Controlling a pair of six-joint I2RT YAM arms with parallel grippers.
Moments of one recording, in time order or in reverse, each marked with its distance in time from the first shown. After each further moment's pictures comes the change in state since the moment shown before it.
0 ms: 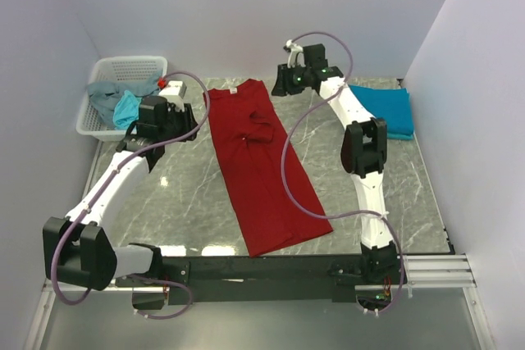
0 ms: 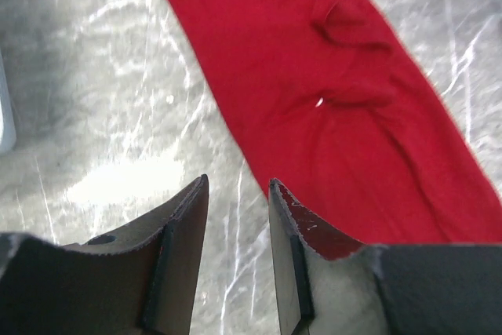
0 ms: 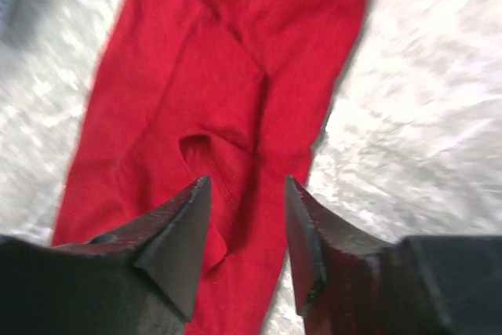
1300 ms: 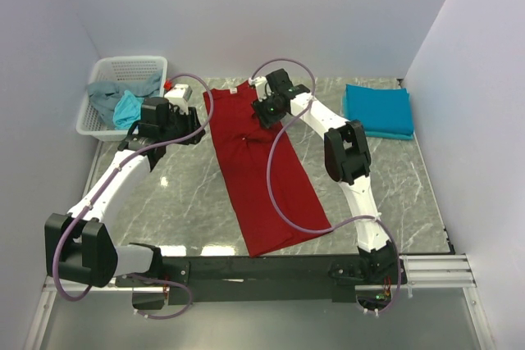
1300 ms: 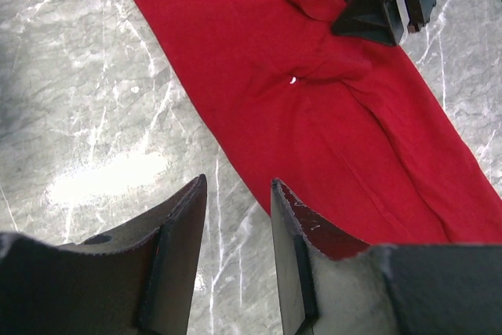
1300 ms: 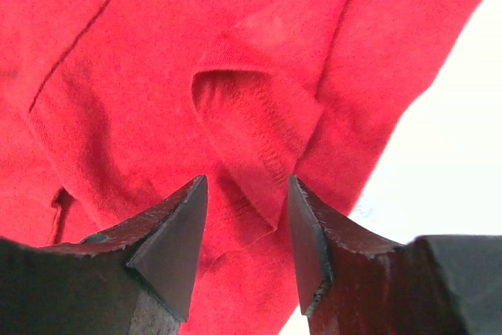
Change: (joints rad) left arm 0.000 0.018 -0.010 -0.018 0.104 0.024; right arm 0.195 0.001 -0.172 -0.087 0.302 -0.291
